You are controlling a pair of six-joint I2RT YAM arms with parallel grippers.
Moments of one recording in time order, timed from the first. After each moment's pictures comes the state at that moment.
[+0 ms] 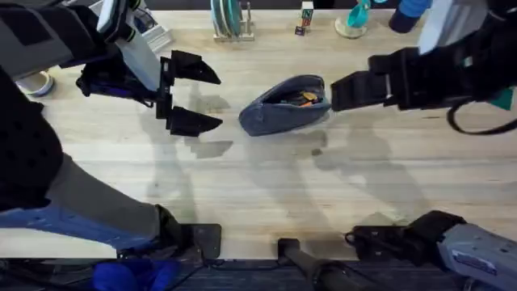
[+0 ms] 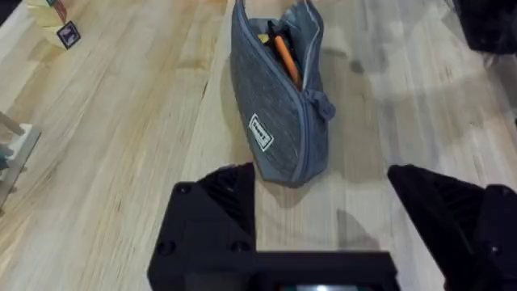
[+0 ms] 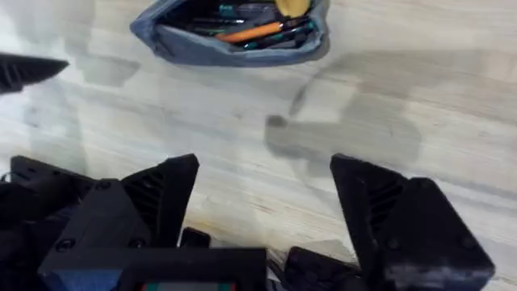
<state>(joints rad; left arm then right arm) 0.30 1.76 1.15 -1.34 1.11 1.94 0.47 1.17 1.35 -1.30 -0.07 0.35</state>
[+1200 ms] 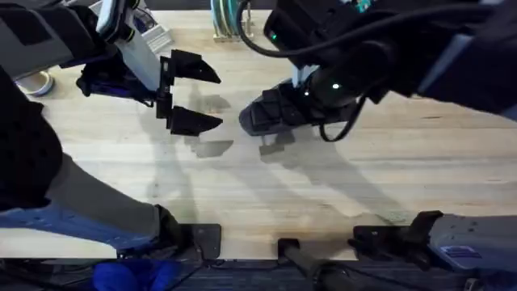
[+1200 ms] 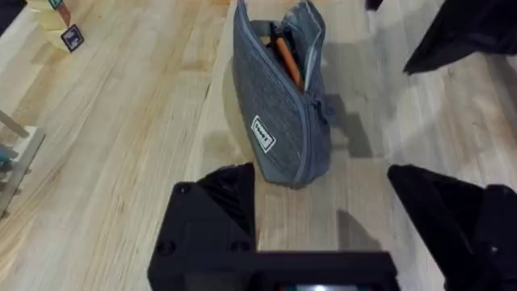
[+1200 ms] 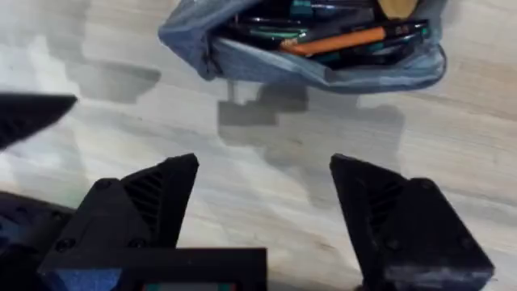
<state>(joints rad) 0.30 1.76 1.15 -1.33 1.12 1.94 0.83 1.53 1.35 -1.10 0.08 0.68</state>
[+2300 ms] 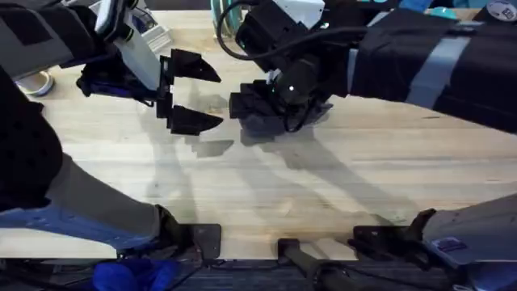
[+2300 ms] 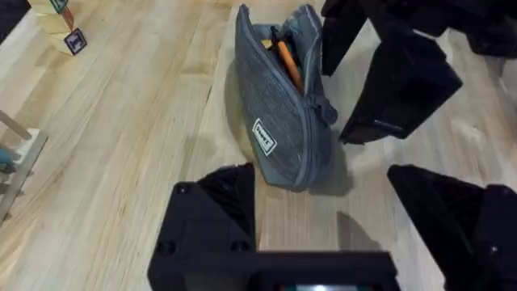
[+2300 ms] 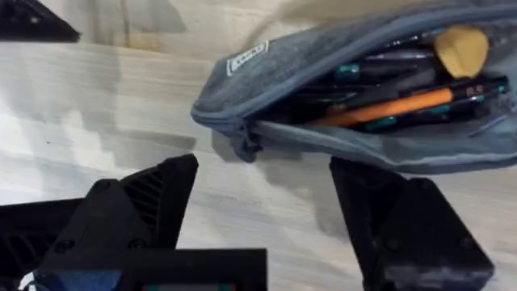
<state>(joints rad) 0.30 1.76 1.15 -1.33 1.13 1.94 0.83 1.71 1.35 -0.85 0.08 0.78</state>
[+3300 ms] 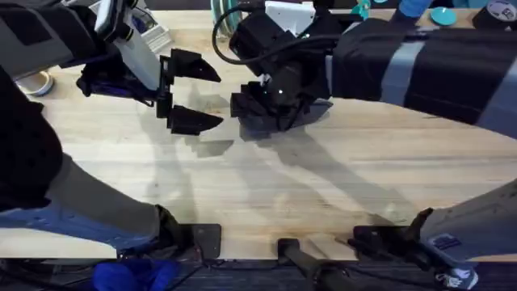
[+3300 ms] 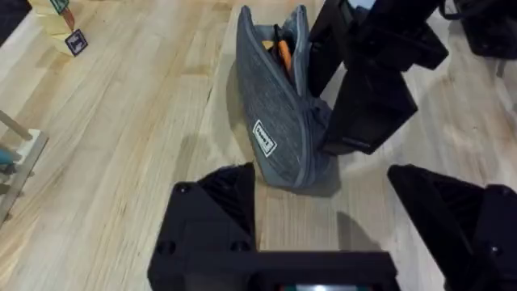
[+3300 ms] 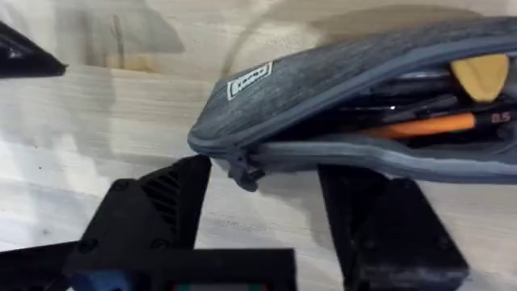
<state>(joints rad) 0.30 1.76 1.15 -1.33 1.13 1.94 0.83 1.78 1.35 -0.78 0.10 0.78</state>
